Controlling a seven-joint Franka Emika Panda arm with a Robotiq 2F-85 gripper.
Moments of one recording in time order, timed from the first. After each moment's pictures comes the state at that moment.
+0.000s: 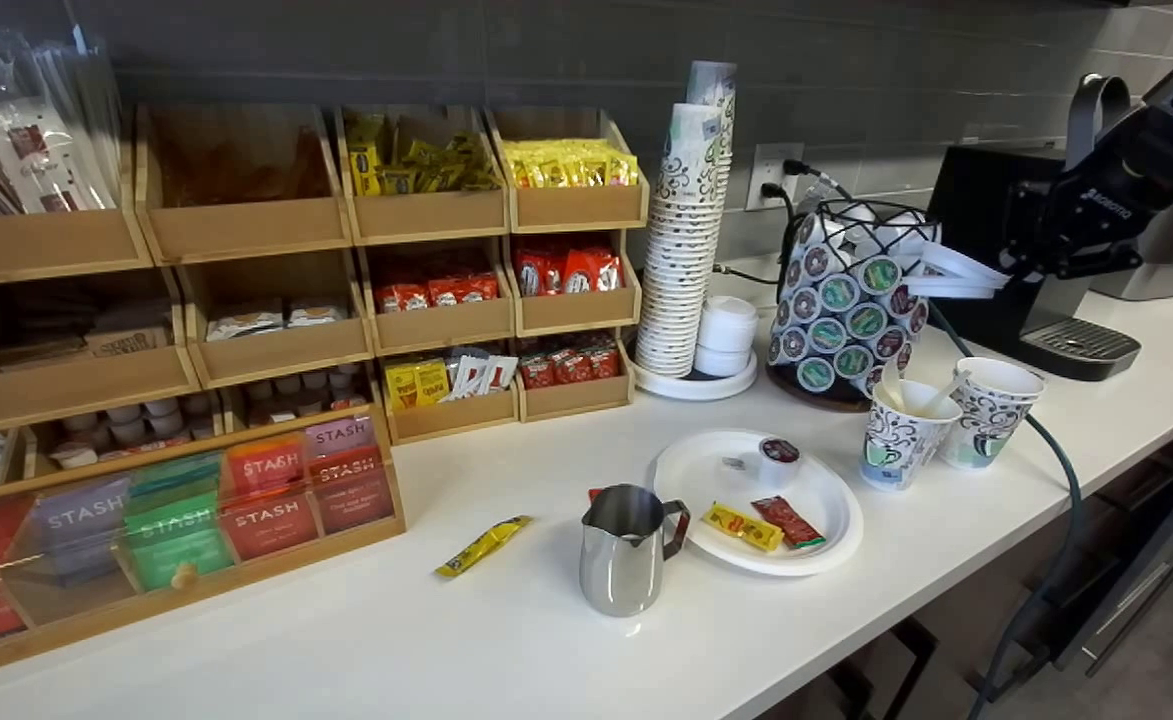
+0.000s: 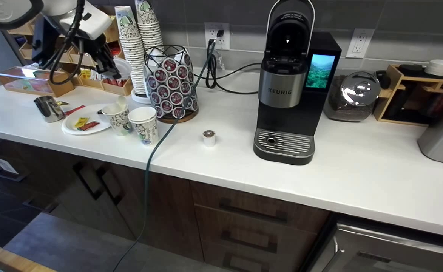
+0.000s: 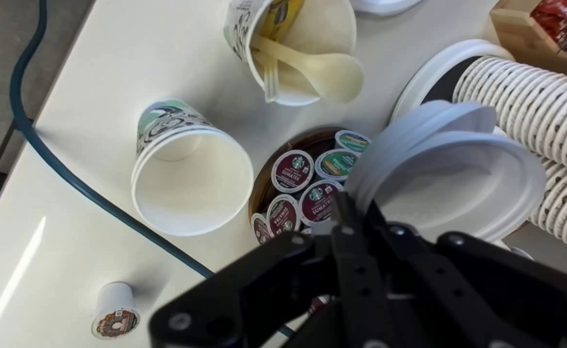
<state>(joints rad) -0.13 -0.21 -0.03 -2.53 0.43 2.75 0.39</state>
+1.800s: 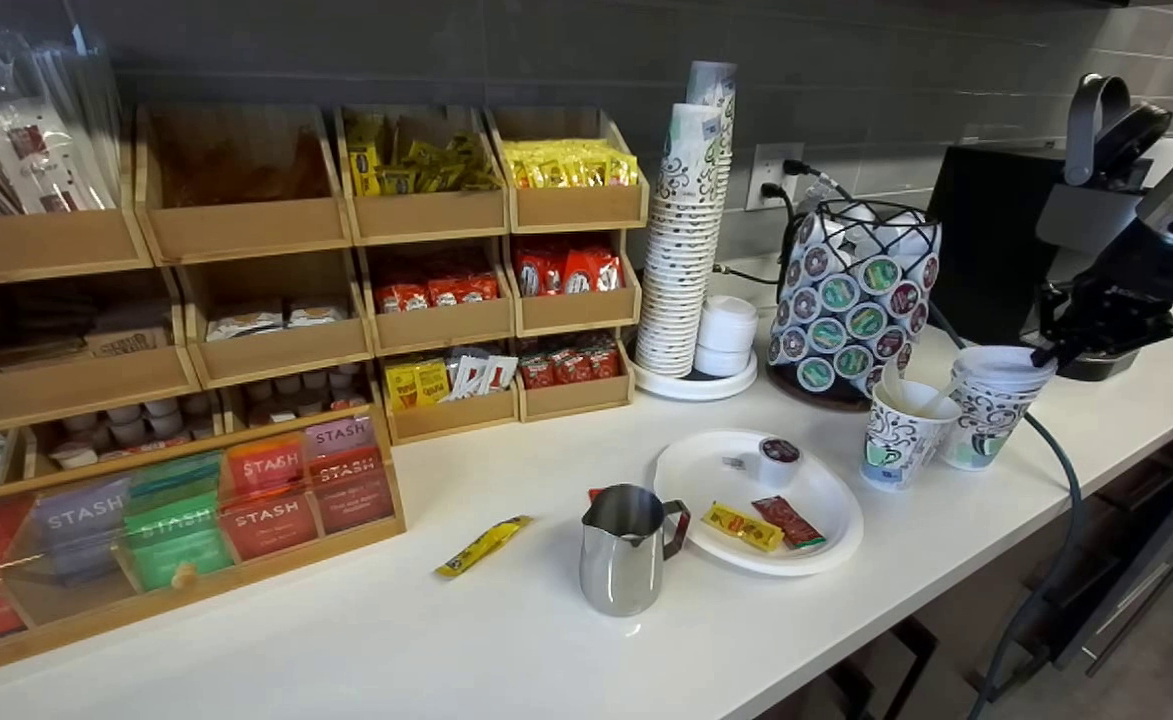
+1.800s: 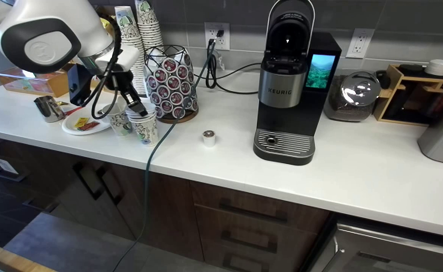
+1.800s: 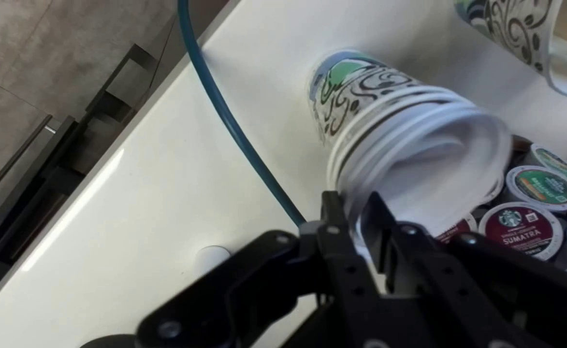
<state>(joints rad) -0.20 -0.03 -0.11 -2.56 0.10 2.88 0.34</state>
